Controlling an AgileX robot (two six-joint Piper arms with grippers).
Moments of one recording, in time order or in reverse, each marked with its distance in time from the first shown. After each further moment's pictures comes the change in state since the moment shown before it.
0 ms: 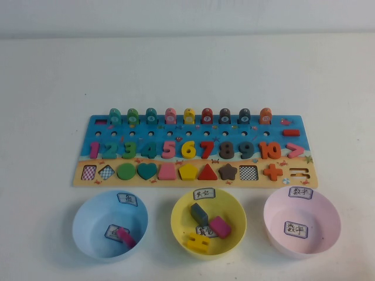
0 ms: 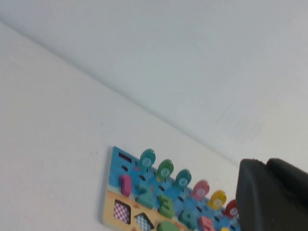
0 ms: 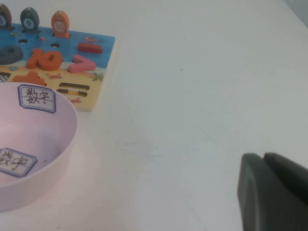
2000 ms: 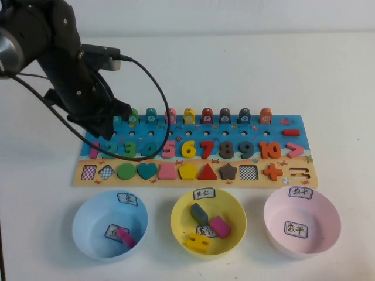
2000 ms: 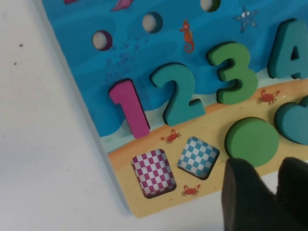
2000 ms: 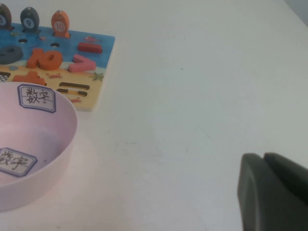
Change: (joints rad) right arm 0.000 0.000 0.000 0.000 0.000 0.000; left arm -0.150 1.978 -1.760 0.710 1.209 -0.040
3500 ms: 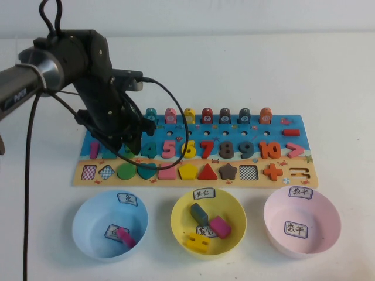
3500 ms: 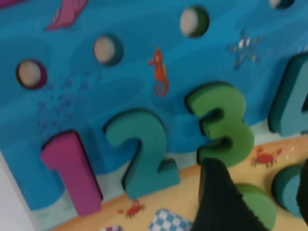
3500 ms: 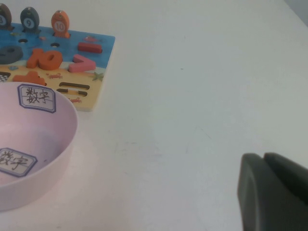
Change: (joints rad) right arm 0.000 0.000 0.000 0.000 0.000 0.000; left arm -0.051 0.139 0.002 -0.022 -0.105 -0.076
